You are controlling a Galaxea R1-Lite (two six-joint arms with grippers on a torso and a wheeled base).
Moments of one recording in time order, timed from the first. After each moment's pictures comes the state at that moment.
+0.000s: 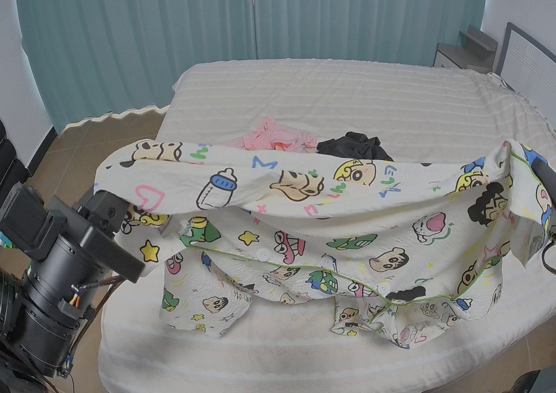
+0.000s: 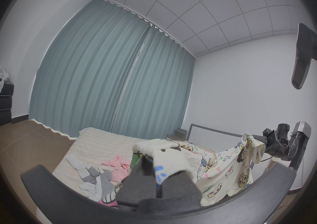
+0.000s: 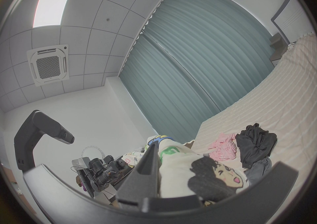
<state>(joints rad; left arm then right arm) -0.89 1.36 -0.25 -1.55 0.41 -0.01 0.59 0.95 -0.26 -1.09 0.14 0.54</state>
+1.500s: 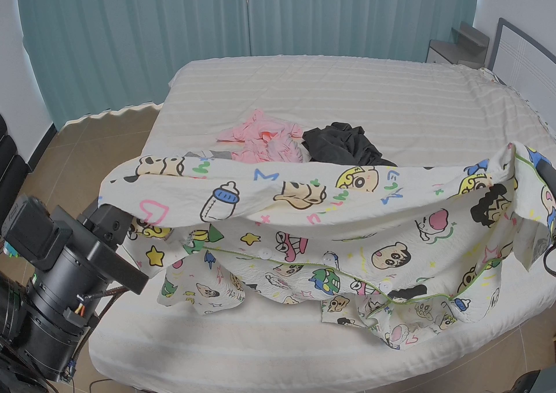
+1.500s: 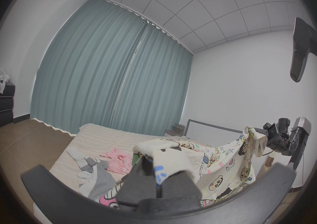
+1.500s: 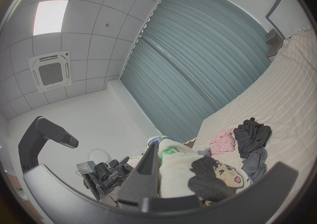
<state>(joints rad) -0.89 1.36 -0.22 -1.55 0.41 -0.01 0.59 0.93 -0.25 -1.09 0.15 0.59</state>
